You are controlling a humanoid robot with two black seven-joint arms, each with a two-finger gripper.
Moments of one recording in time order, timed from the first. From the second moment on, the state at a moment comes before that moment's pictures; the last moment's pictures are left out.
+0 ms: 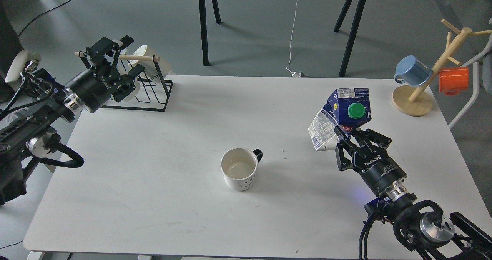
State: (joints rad) left arm -0.60 0.58 -0.74 -0.81 0.61 -0.49 -0.49; right arm 0.10 -0.30 0.97 1.19 0.55 0.49 -0.15
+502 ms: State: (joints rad) left arm -0.60 0.59 -0.74 -0.80 0.61 -0.49 -0.49; right arm 0.09 -0.18 0.83 1.18 0.44 0.49 -0.14
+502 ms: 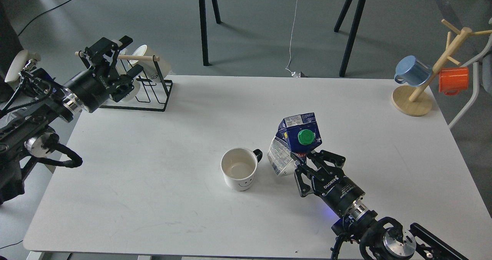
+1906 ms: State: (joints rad) left arm -0.58 0.59 -0.74 -0.80 0.61 -0.49 -0.49; right arm -0.15 -0.36 0.85 1.37 0.40 0.49 -0.15
